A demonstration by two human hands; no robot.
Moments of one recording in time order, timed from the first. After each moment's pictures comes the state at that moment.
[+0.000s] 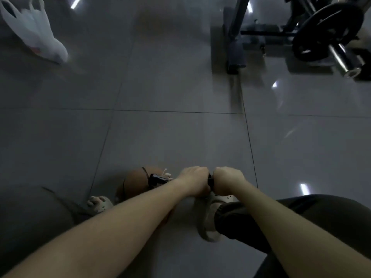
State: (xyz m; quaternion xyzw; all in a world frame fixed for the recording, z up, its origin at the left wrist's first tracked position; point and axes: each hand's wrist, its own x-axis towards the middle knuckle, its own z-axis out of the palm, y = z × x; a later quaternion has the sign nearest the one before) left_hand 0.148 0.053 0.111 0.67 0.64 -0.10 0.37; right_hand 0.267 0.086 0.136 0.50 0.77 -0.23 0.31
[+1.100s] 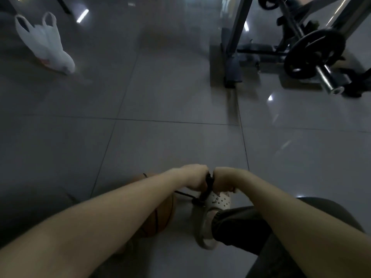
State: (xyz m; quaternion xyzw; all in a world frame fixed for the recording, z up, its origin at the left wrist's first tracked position) left_hand 0.140 0.066 0.160 0.69 0.60 -0.13 0.39; right_hand 0.260 0.099 0.193 0.48 0.73 -0.30 0.38
